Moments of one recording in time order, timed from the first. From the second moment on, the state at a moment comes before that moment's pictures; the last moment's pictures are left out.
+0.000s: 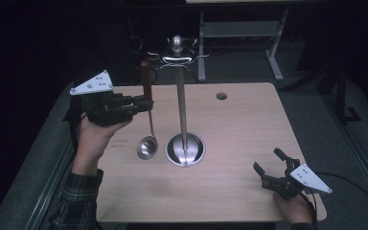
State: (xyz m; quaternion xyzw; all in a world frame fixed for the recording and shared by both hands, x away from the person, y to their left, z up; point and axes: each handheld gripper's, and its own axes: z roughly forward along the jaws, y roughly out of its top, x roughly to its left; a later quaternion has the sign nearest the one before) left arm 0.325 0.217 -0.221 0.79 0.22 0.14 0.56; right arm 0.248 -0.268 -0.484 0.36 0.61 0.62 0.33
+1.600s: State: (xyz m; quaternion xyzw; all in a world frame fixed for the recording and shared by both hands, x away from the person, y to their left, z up) left arm 0.344 0.188 -0.224 0.80 0.24 0.15 0.53; right arm 0.247 -0.268 -0.484 0.36 0.61 0.62 0.33
